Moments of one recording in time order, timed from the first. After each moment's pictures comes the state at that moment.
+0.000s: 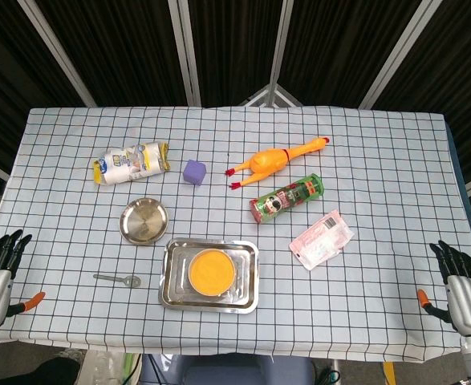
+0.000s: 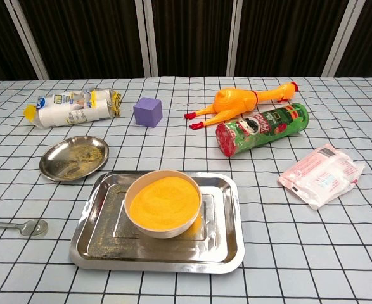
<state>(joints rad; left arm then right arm) -0.03 -1.13 -0.01 -1.76 1.51 1.52 0.19 0.04 -1.04 0.05 -1.74 -1.38 1.39 0.00</state>
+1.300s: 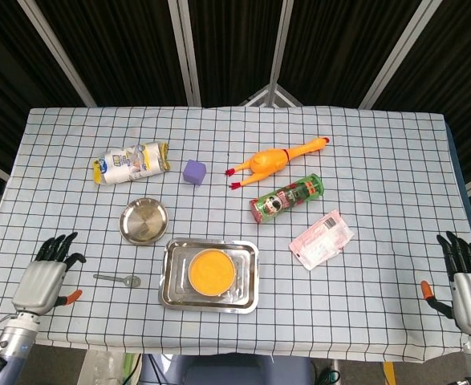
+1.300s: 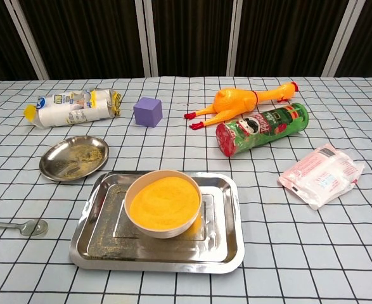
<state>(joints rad) -0.17 -1.24 -0.03 -1.77 1.39 1.26 0.40 0.02 -1.11 0.07 -1.66 -1.47 1.52 0.02</state>
